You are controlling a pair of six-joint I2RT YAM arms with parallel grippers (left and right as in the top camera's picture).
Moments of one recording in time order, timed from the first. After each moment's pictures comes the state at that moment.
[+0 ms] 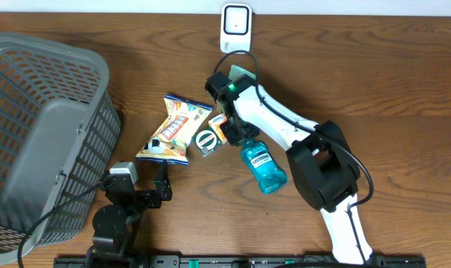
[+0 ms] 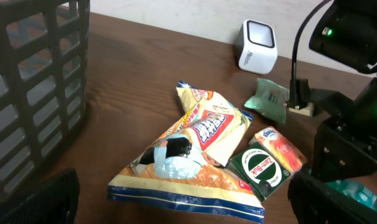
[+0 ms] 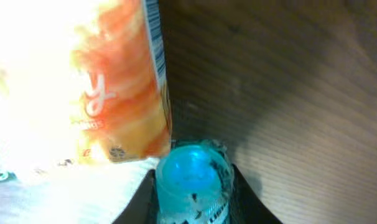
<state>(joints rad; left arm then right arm) -0.15 0.01 0.12 -0.39 0.00 -0.28 0.65 2.26 1.79 -1.16 0.07 0.15</state>
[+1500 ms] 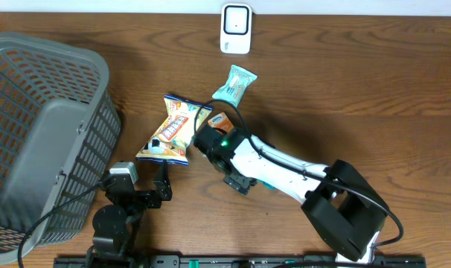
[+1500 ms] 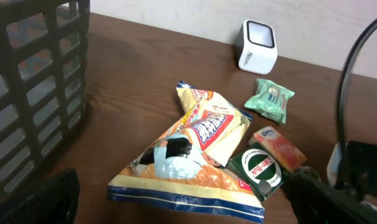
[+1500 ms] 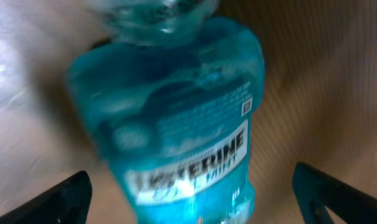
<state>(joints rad) -0.15 0.01 0.12 -0.39 0.00 -0.28 0.89 1.95 1.30 -1.01 0.39 -0.02</state>
